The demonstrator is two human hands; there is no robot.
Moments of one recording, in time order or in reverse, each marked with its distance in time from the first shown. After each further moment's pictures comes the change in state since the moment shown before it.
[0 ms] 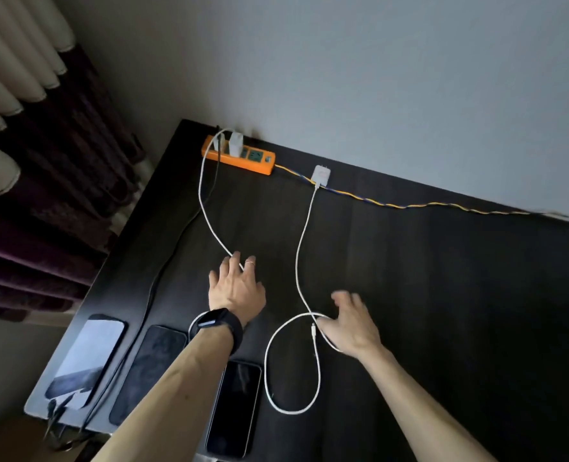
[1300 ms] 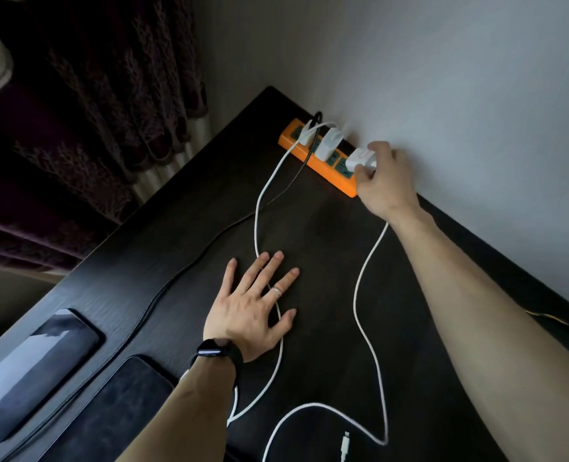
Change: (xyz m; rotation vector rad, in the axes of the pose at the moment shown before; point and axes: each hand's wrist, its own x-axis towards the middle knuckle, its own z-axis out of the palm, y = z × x) left_hand 0.084 -0.070 0.060 -0.011 0.271 0.140; right_hand 0.271 -0.239 -0.087 -0.097 0.361 -0.598
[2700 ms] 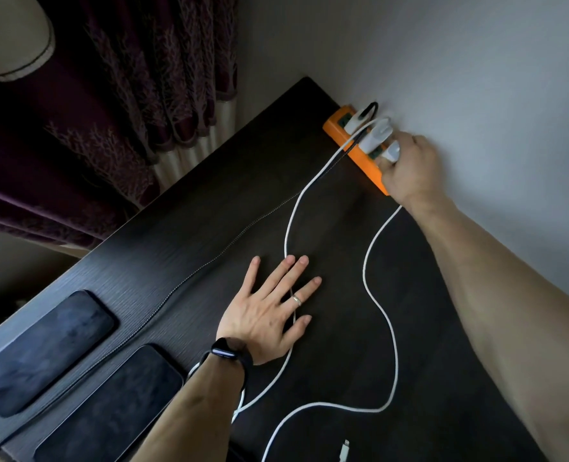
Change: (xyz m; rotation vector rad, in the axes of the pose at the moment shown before) left_hand -0.002 -0.002 0.003 0.020 0.054 0.109; right_hand 0.052 -0.007 0.017 -0.306 0.037 -0.181
